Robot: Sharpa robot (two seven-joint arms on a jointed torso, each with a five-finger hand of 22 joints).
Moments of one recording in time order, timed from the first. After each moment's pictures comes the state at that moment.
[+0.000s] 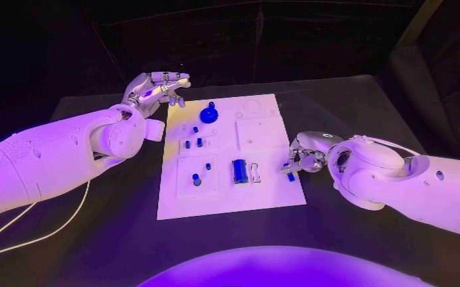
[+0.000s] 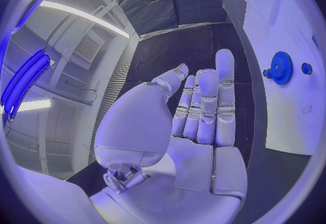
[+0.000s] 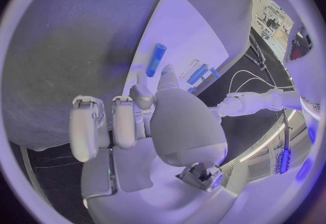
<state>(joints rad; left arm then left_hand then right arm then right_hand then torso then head) 1.18 -0.77 -0.09 1.32 0.01 -0.22 0.46 1.30 -0.05 0.36 -0.06 0.11 0.97 0.18 0.21 0.07 1.05 0.11 0.30 0.09 1.23 0.03 1.09 0.52 0.17 1.22 0.12 0.63 0.63 1.02 -1.06 -0.05 1.86 -1.55 -0.20 -0.58 1.31 0.04 -0.33 0.24 0.18 0.99 0.09 0.35 0.27 1.37 0.01 1.03 1.15 1.47 -0.06 1.42 1.30 0.03 1.47 0.06 1.50 1.31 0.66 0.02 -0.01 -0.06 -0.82</state>
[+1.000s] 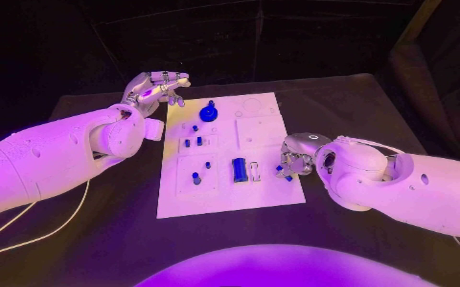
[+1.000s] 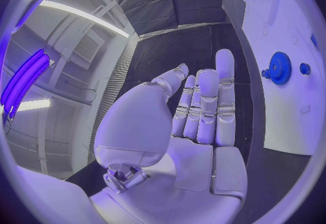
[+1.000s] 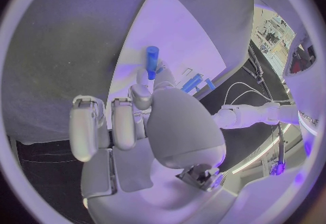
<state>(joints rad) 1.18 -0.77 -0.09 1.32 0.01 -0.22 0.46 1.30 -0.05 0.36 -0.06 0.11 0.97 0.18 0.21 0.07 1.05 0.11 0.31 0.09 1.23 0.03 1.09 0.52 0.17 1.22 0.12 0.63 0.63 1.00 -1.00 -0.04 1.86 -1.64 -0.12 -0.62 1.48 0.05 -0.26 0.14 0.30 1.02 0.08 0.37 0.34 1.36 0.00 1.00 1.14 1.47 -0.06 1.41 1.30 0.03 1.46 0.05 1.49 1.31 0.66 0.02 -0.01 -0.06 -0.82</state>
